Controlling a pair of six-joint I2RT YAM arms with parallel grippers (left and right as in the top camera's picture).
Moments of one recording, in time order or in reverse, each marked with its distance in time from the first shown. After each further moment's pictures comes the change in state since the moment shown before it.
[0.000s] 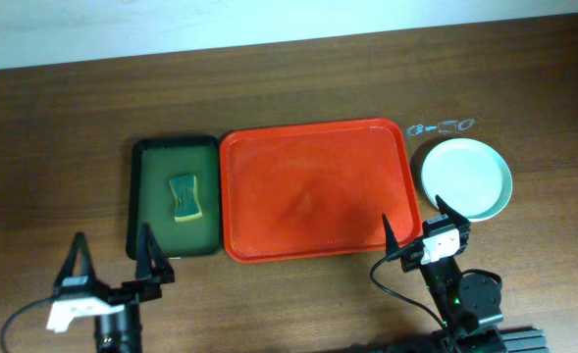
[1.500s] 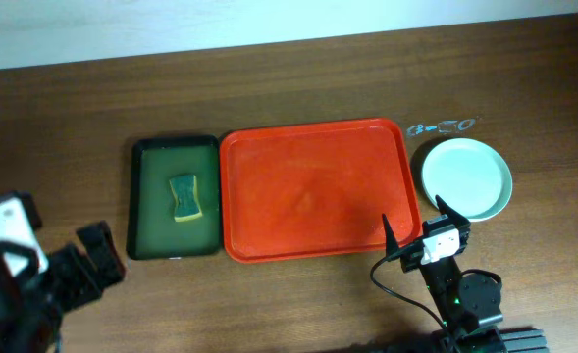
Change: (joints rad) left arm 0.092 0.960 1.467 -1.477 -0.020 0.028; right arm 0.001 0.000 0.000 0.000 0.000 0.000
